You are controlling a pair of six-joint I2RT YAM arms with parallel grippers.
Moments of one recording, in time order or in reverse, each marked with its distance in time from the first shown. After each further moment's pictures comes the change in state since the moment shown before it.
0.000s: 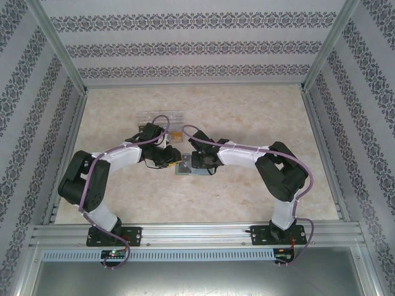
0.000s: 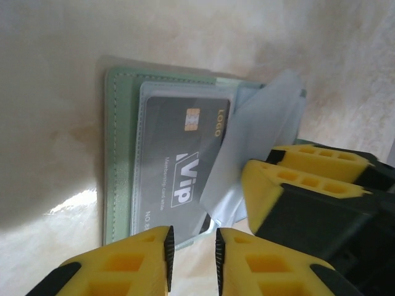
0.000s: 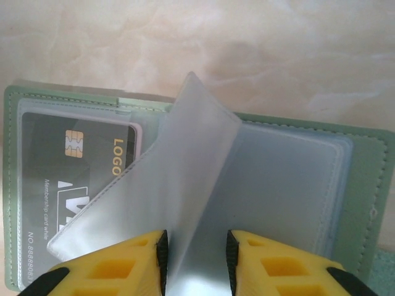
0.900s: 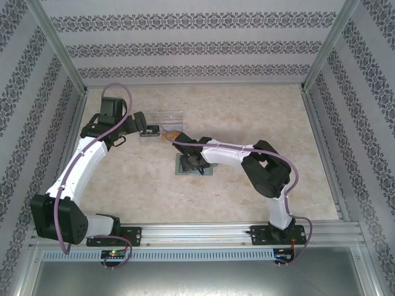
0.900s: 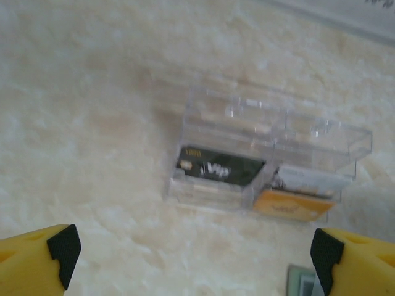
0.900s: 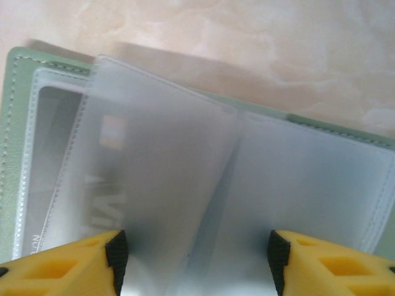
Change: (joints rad) left arm 0.257 -0.358 0.246 -0.355 -0.609 0.312; right arm 0.094 0.147 0.230 -0.229 0.146 -0.072
